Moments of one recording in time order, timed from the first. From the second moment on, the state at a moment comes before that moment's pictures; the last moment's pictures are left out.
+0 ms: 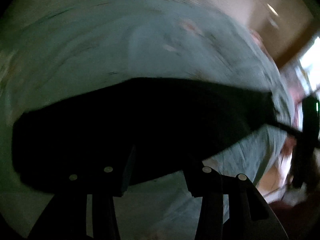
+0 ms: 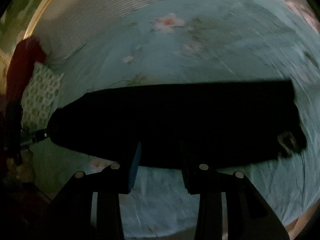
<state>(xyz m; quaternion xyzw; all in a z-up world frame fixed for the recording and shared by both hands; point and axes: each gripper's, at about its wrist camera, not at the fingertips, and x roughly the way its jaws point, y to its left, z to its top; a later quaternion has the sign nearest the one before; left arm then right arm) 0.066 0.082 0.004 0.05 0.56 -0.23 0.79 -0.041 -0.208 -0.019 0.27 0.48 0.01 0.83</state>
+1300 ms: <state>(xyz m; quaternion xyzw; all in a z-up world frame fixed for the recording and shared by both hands) 0.060 0.020 -0.052 0.28 0.56 -0.35 0.70 -0.076 -0.280 -0.050 0.37 0.43 -0.11 0.81</state>
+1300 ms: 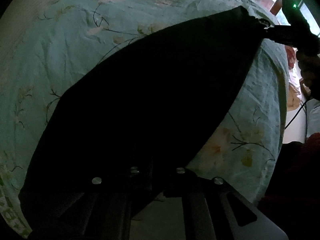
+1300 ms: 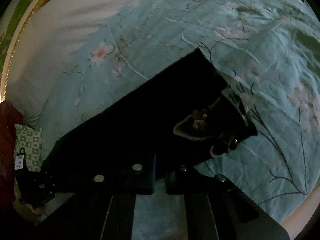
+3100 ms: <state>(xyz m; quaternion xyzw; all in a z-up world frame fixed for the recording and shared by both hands) 0.104 -0.145 0.012 0.21 0.55 -0.47 0.65 -0.130 -0.322 -0.060 0.45 0.40 -0.15 0.78</state>
